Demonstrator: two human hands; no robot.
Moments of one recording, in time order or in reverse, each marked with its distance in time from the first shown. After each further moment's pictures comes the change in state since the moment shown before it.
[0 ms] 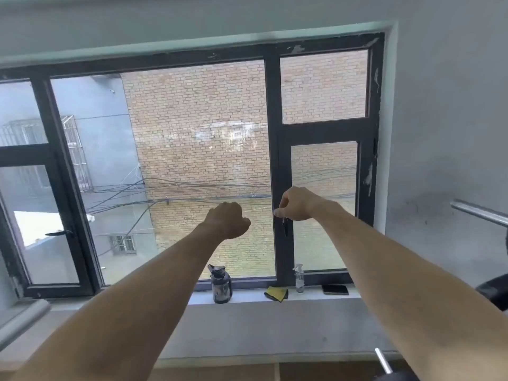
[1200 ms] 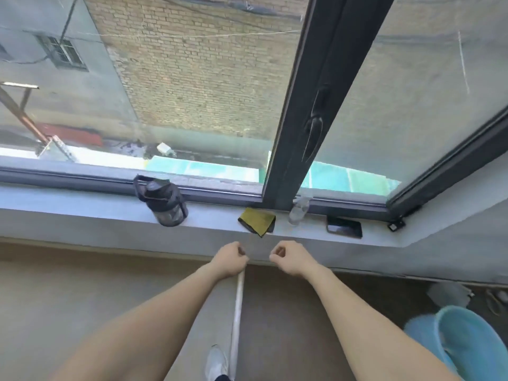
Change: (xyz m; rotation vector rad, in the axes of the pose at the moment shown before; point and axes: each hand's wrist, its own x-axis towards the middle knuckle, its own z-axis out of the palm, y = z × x) left_hand 0.336 -0.115 0.604 -0.615 -0.823 -0.462; right_hand 0.398 0.349 0.469 0.239 -0.696 0.414
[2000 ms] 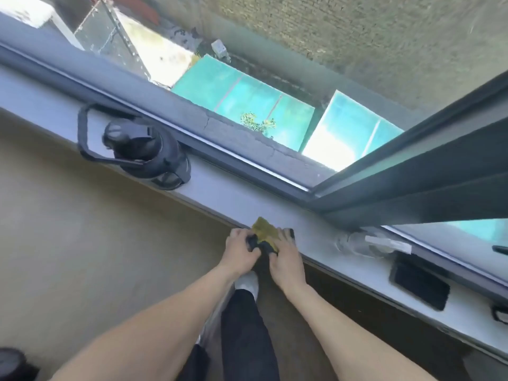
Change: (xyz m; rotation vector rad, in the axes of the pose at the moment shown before) left_hand 0.238 -0.092 0.083 -0.440 0.144 -0.262; right_hand 0.282 0.074 0.114 -0.124 -0.060 -0.200
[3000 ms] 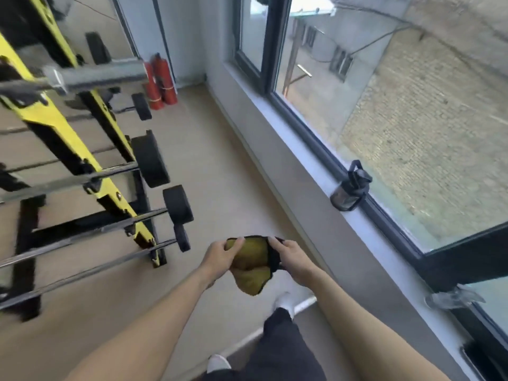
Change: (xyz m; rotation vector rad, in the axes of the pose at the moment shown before) left_hand -0.576 -0.237 -0.157 -0.734 0.702 -0.104; right_hand -0.430 -0.344 0.107 0.302 -0.639 -0.226
